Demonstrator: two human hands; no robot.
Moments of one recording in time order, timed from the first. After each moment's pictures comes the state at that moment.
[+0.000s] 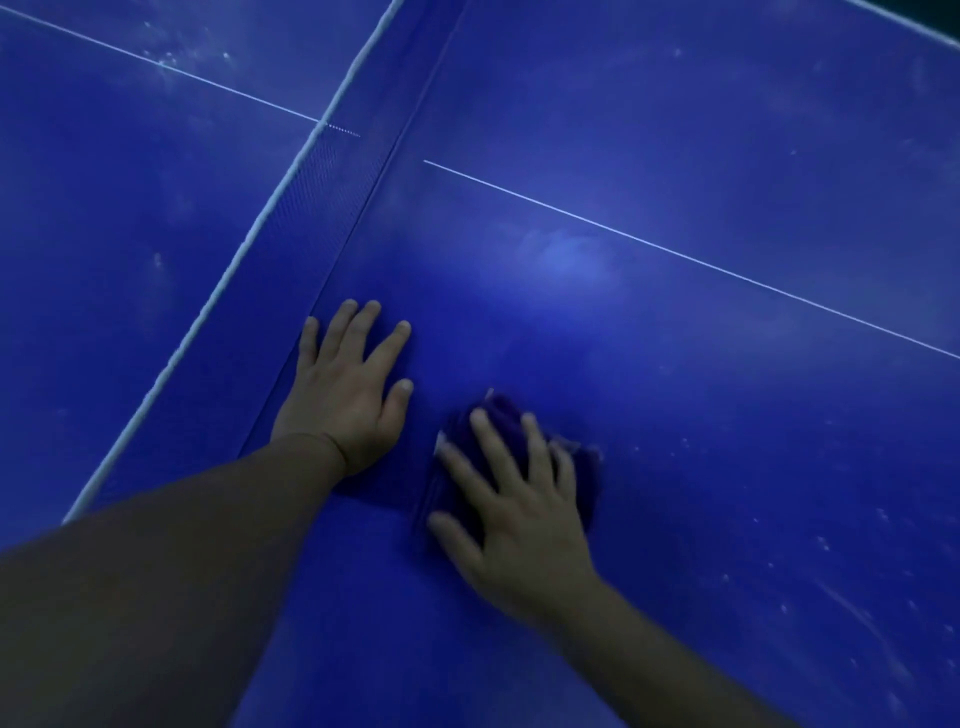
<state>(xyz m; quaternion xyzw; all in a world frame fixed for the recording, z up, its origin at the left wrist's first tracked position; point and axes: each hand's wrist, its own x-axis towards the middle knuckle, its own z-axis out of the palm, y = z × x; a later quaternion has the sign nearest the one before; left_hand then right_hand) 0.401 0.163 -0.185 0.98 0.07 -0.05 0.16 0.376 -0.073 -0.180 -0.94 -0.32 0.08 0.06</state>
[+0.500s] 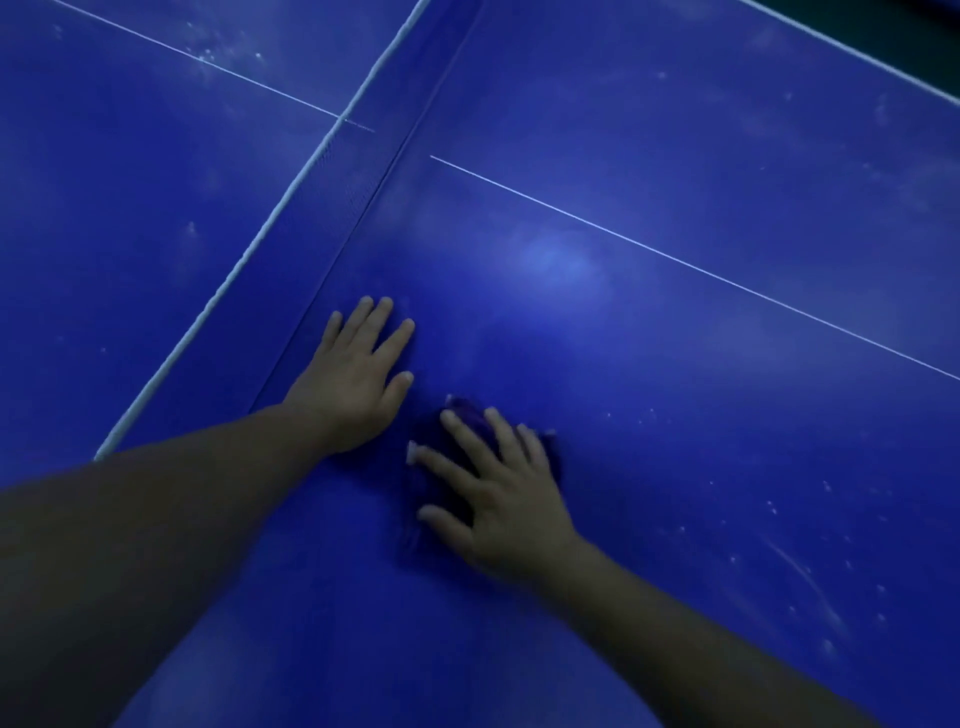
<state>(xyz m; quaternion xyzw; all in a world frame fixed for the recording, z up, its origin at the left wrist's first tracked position) 0.376 0.159 -0.182 0.98 0.03 -0.11 0.16 0.355 -0.092 -0.174 -0.91 -0.41 0.09 0.03</state>
